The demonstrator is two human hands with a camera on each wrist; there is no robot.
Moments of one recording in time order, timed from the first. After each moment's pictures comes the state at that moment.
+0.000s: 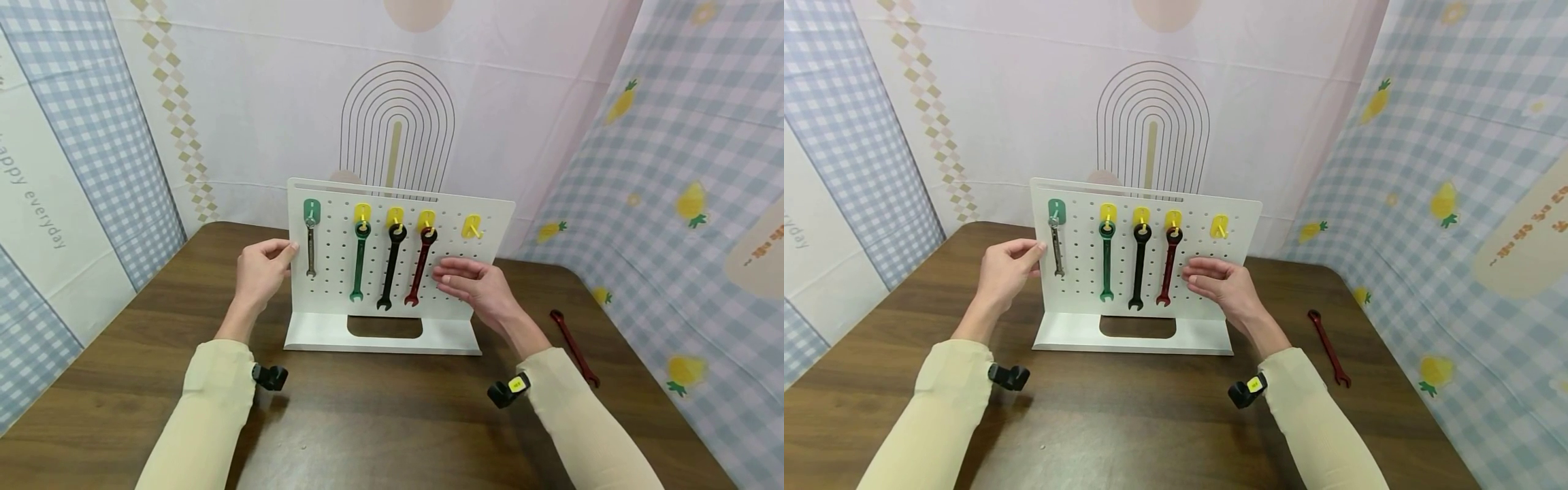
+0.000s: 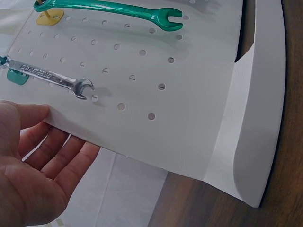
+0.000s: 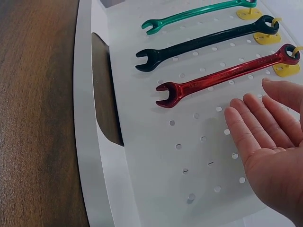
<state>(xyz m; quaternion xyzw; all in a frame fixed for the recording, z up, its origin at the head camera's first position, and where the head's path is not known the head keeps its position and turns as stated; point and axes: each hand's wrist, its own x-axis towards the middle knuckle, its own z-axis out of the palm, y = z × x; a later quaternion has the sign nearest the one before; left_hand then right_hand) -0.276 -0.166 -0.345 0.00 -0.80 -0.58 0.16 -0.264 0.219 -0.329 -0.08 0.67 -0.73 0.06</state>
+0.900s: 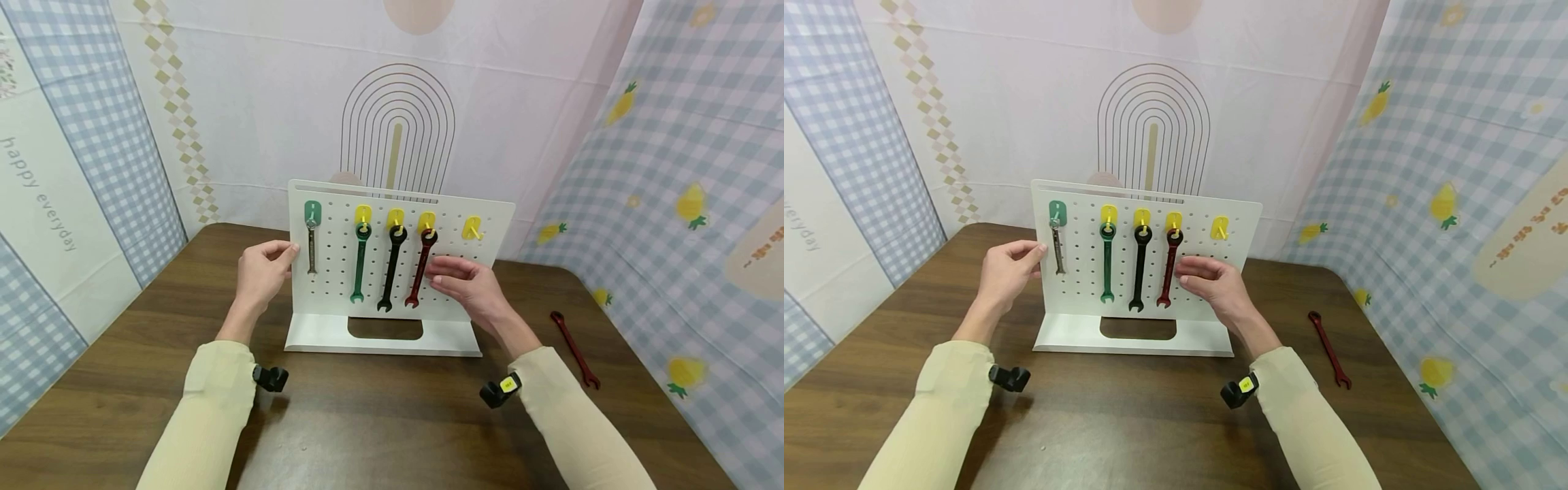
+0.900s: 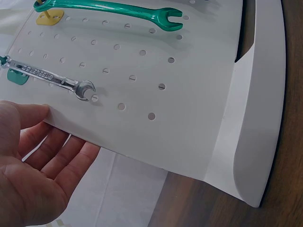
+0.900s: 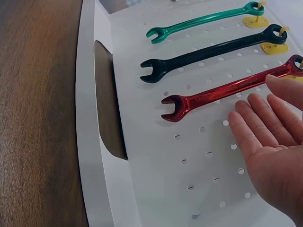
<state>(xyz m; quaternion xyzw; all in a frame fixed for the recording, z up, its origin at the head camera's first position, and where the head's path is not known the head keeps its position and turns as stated) -0.276 -0.166 -0.346 0.00 -0.80 -0.58 0.16 -0.265 0.204 -0.330 -0.10 0.66 -0.75 0.05</state>
